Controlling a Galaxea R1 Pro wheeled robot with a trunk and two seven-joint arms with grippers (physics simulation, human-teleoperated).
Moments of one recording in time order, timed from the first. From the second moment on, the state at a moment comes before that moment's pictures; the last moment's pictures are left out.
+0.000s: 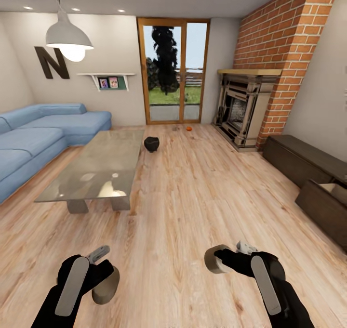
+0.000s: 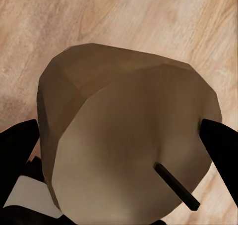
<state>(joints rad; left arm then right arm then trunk) -0.30 -0.06 0.18 -1.34 0.80 0.96 0.75 -0.32 0.04 -0.11 -1.33 -0.50 0.95 -0.21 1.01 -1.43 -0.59</state>
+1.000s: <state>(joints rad) -0.30 -0.06 0.14 -1.34 0.80 0.95 0.76 -0.32 0.04 -0.14 -1.32 -0.50 0.96 -0.21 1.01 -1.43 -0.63</state>
